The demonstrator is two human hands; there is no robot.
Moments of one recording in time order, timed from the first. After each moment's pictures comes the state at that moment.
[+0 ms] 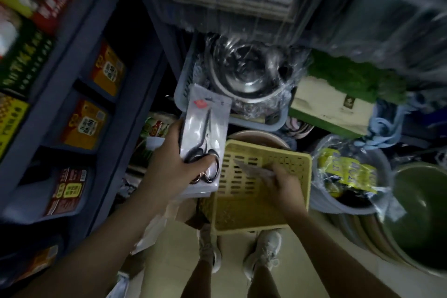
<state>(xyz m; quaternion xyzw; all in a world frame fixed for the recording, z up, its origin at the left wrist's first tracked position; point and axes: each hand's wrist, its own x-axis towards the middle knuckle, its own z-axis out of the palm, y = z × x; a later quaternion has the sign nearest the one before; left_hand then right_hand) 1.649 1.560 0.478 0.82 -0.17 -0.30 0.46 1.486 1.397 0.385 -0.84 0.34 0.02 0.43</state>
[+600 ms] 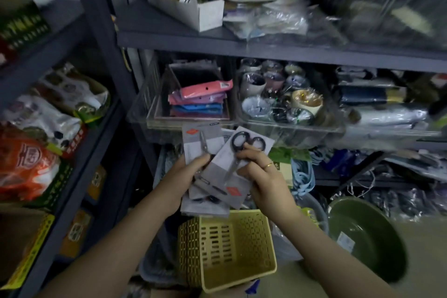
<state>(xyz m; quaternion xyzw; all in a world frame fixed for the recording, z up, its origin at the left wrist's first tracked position) 1.667 1.500 0.629 0.62 -0.19 -0.45 0.62 1.515 1.384 0.620 -0.92 0.09 -0.32 0.19</state>
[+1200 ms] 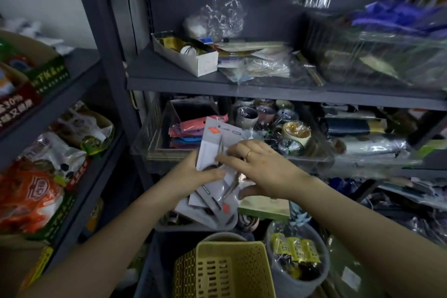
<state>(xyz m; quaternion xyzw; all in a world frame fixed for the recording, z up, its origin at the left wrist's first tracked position) 1.674 1.482 0.700 0.60 -0.40 -0.39 0.57 1.536 1.336 0.715 -0.99 -0.04 -0.11 -0.12</state>
